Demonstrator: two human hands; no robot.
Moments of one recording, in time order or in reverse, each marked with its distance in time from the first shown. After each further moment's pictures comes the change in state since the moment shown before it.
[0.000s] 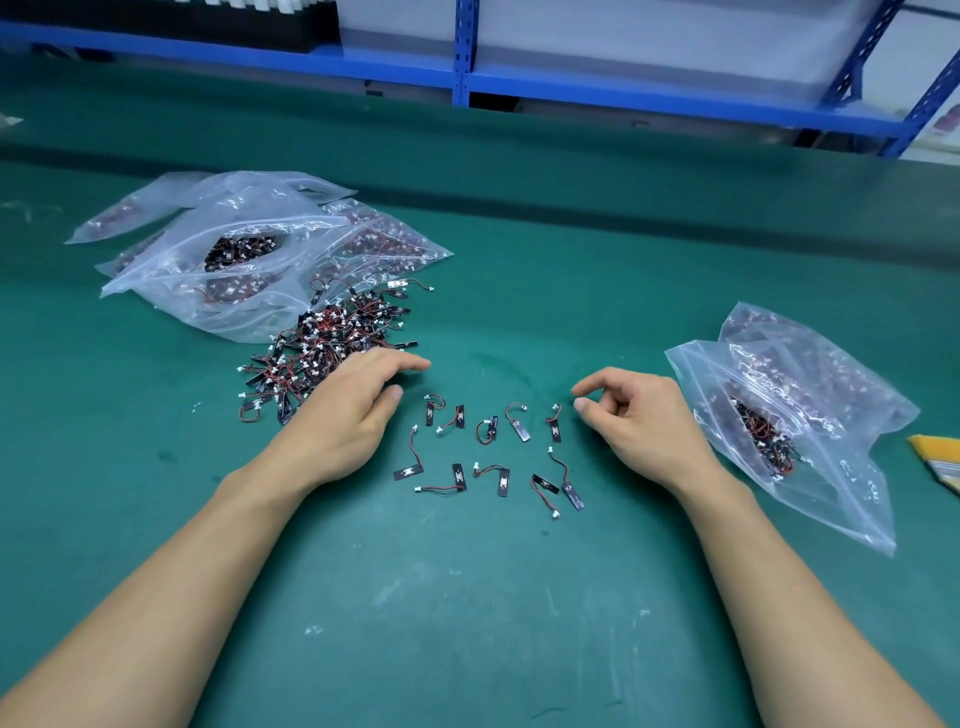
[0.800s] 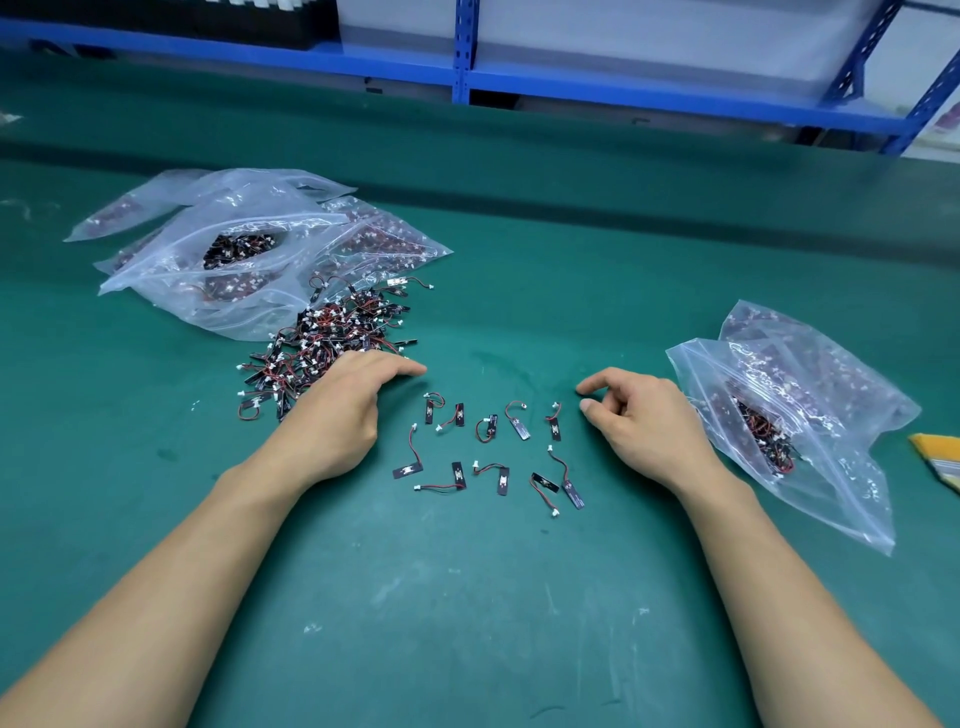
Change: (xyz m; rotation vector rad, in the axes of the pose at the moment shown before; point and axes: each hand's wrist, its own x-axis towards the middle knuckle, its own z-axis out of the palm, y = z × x) left_hand 0.000 -0.007 0.001 0.133 0.010 -0.020; right_hand 0.000 -0.003 -0.002 -0.189 -0.047 0.117
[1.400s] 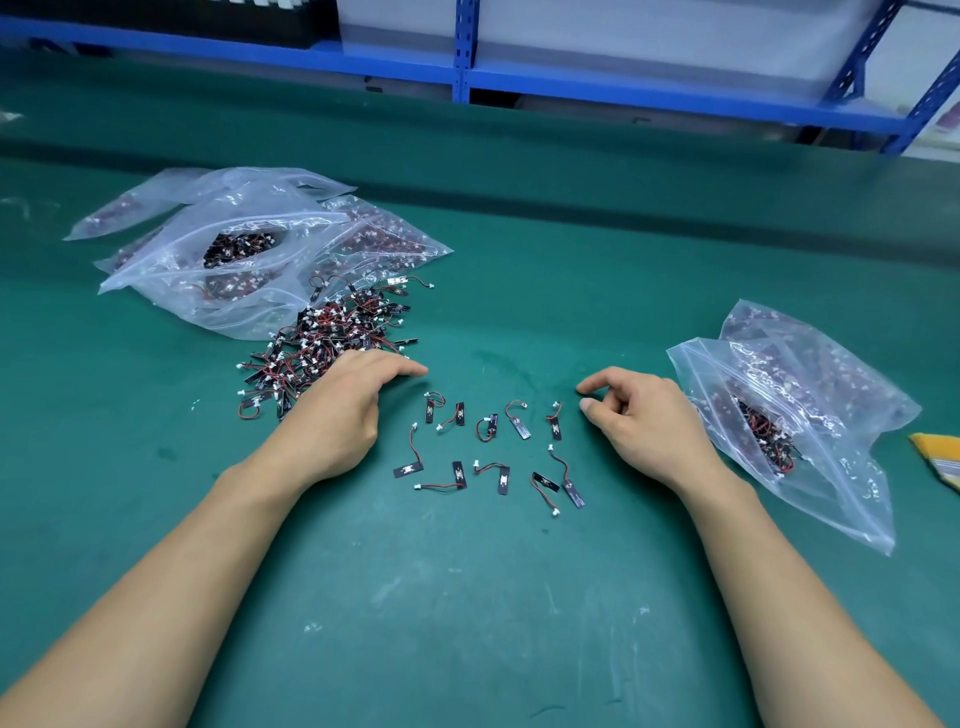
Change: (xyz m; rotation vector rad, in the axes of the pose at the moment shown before) left_hand 0.000 0.002 -0.001 -0.005 -0.005 0.002; right_hand 0.002 0.003 0.001 0.020 -0.009 0.000
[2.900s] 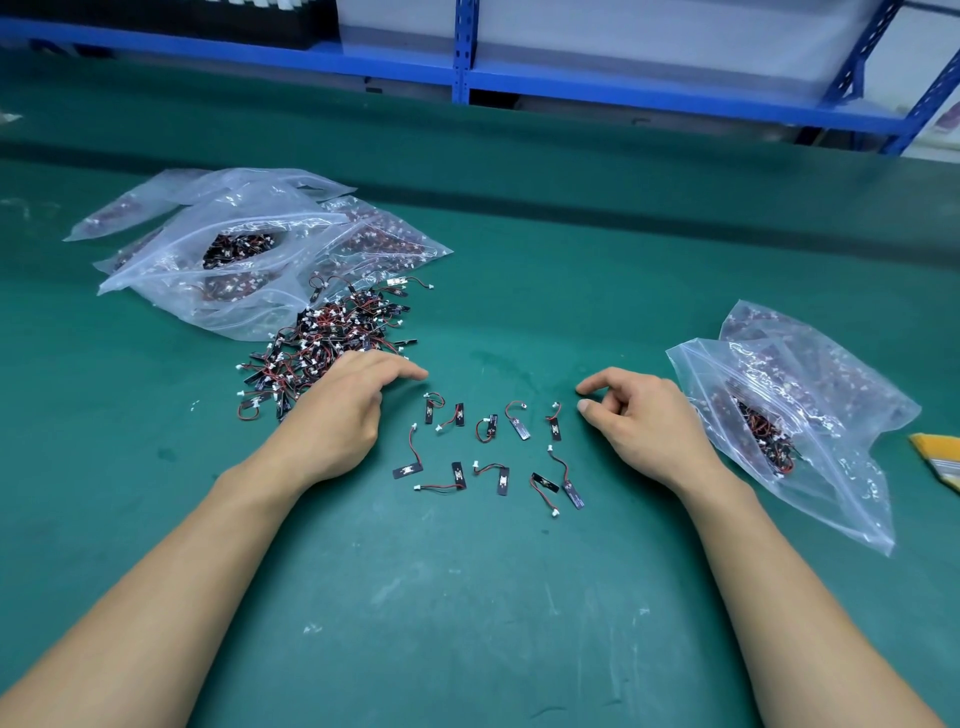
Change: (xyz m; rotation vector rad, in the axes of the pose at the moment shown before) left_hand 0.000 -0.004 0.002 -0.007 -0.011 0.017; right_hand 0.000 0.000 0.001 0.006 0.009 -0.002
